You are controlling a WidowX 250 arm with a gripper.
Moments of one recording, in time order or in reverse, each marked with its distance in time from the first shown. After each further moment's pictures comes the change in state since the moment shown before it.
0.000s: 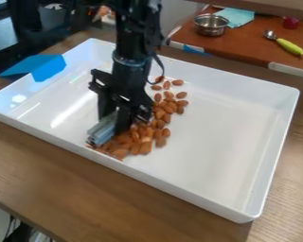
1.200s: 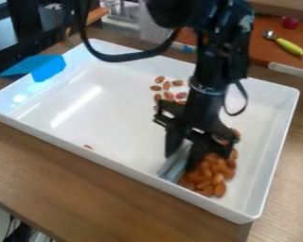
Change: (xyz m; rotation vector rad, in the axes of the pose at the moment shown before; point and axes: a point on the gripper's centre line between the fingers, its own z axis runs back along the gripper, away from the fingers) arm -0.011 -0.119 0.020 -0.119 0.048 -0.029
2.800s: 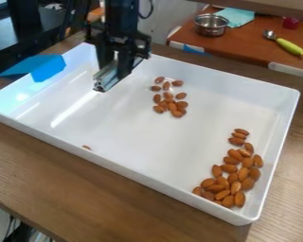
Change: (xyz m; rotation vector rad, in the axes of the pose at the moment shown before) arm 0.057 0.179 0.038 0.008 -0.026 0.213
